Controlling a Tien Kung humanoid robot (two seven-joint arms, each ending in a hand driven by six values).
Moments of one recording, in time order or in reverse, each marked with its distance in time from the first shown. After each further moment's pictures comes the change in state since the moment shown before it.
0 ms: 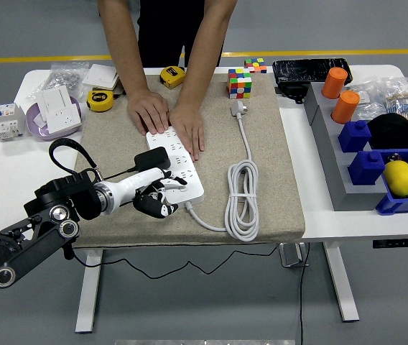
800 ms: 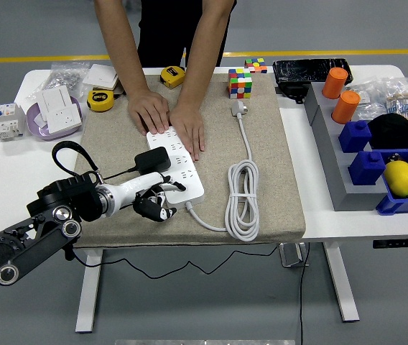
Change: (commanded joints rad) left arm -0.014 -0.004 0.026 0.030 -0.016 0.002 -0.005; right arm -0.002 -0.001 0.002 0.000 -0.003 0.000 -0.001
